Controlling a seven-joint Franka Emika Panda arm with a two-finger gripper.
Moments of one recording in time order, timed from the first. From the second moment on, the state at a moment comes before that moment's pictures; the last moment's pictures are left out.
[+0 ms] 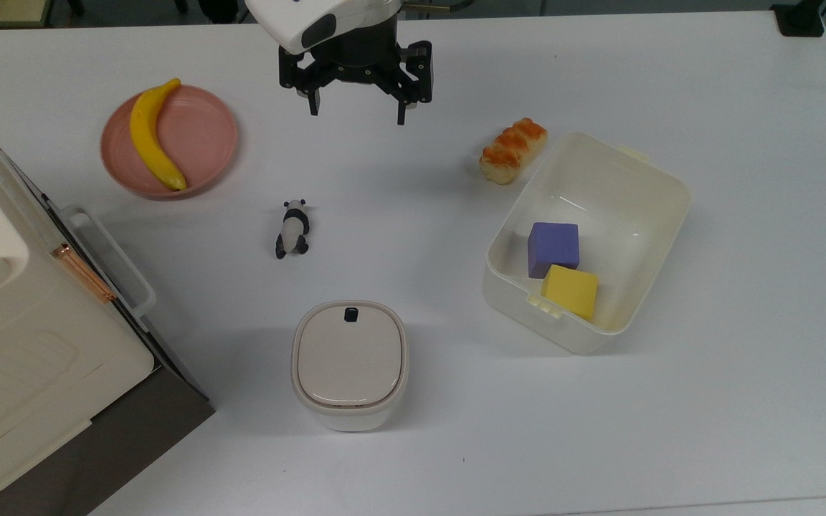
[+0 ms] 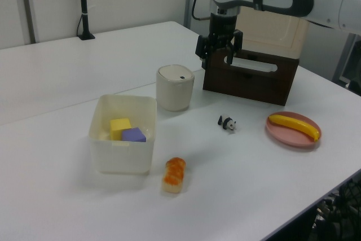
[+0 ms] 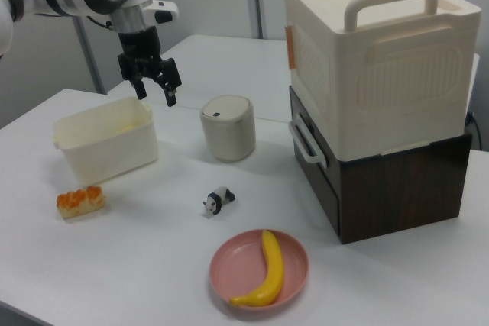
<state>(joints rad) 0.08 0.23 0.00 -1.42 -0.05 1.65 0.17</state>
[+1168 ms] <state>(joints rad) 0.08 0.23 0.00 -1.42 -0.06 1.65 0.17</state>
